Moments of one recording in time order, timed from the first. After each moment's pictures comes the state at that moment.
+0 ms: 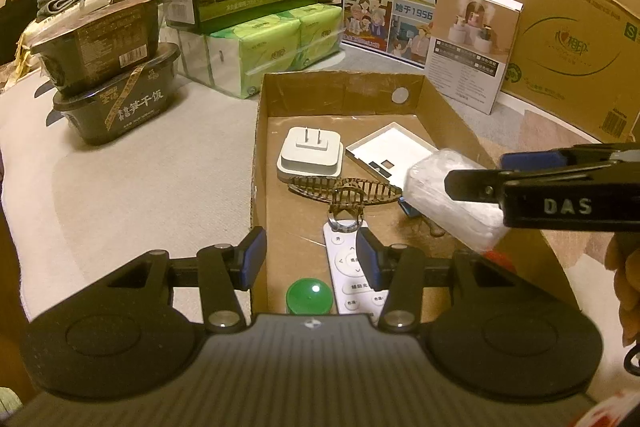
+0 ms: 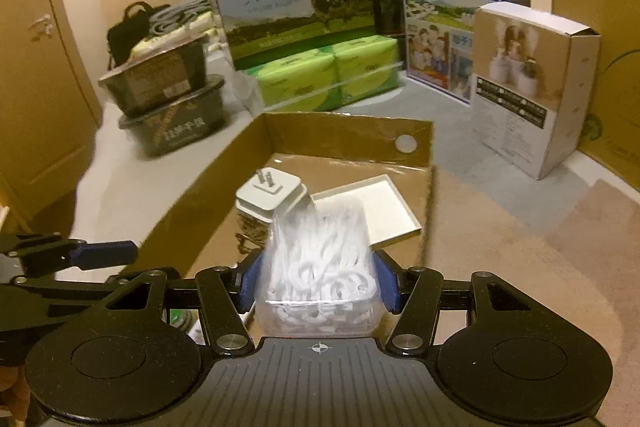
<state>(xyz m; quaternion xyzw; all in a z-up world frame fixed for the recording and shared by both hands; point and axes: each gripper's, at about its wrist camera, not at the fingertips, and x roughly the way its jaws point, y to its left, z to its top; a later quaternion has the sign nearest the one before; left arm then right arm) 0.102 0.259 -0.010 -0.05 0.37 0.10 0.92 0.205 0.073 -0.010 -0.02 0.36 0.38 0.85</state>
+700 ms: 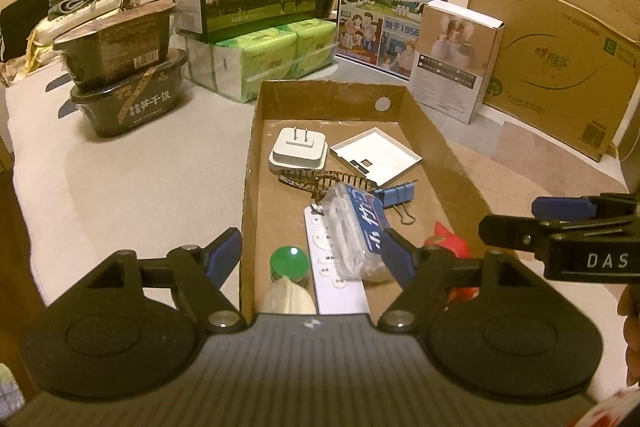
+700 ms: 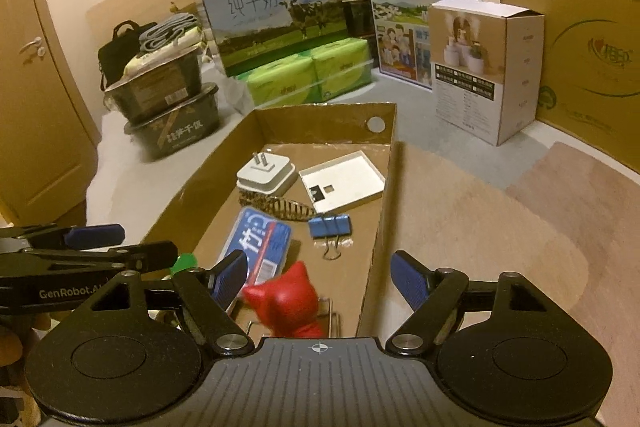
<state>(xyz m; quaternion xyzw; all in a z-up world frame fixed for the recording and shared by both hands) 0.056 0.236 0.010 -0.06 0.35 0.11 0.93 0.149 0.021 0.006 0.01 0.37 0.35 0.86</state>
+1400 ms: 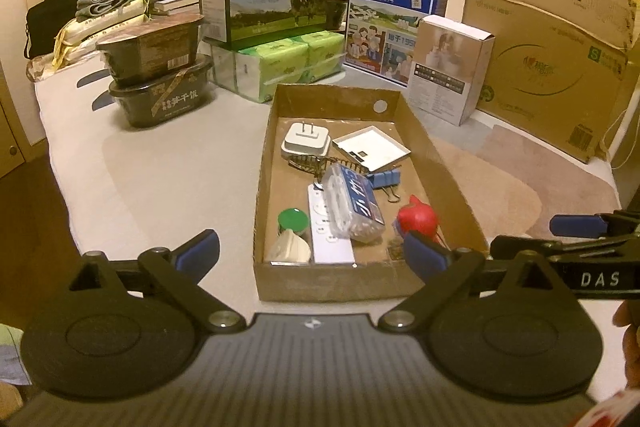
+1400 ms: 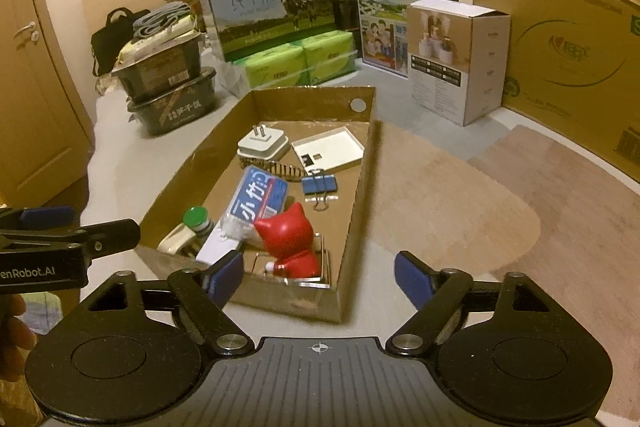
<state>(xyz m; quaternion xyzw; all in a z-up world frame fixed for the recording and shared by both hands) -0.011 0.207 0.039 -0.07 0.34 0.13 0.93 0.089 -0.011 0.024 -0.02 0.38 0.33 0.87</state>
